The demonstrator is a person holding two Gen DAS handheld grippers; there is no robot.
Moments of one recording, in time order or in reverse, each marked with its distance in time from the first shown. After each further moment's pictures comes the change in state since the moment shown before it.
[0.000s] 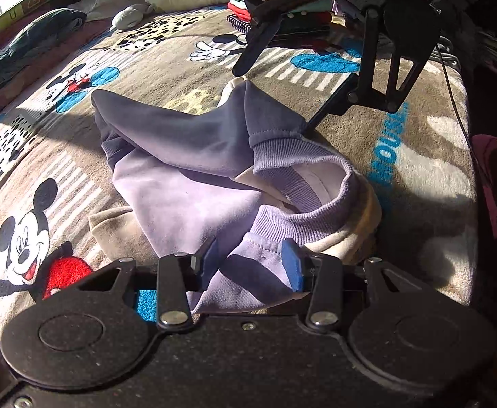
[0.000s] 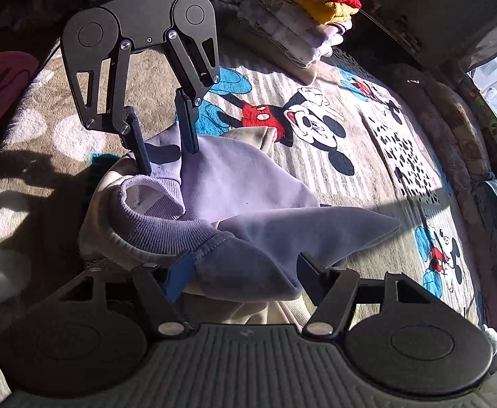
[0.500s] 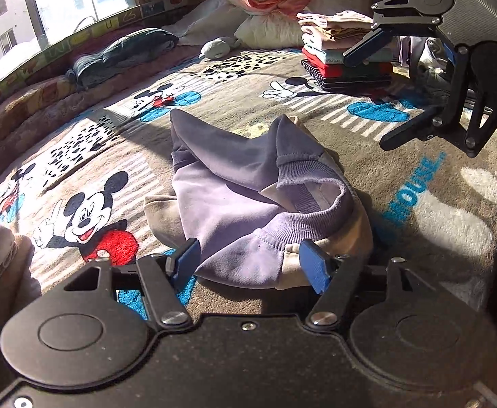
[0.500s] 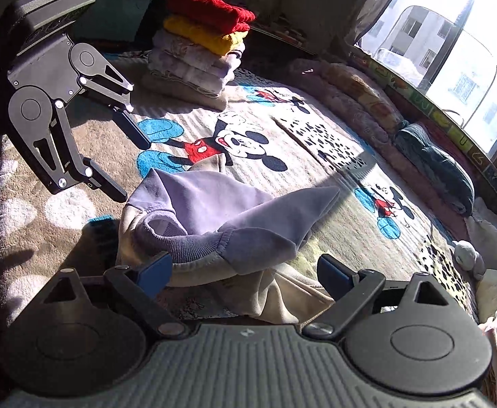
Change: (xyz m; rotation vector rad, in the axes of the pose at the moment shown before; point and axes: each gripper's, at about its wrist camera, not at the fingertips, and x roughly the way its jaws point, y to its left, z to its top) left arm -0.046 -0.056 -0.019 -0.177 -0.157 0.302; right arm -0.067 0.058 -0.012 0.314 -0.102 -0.299
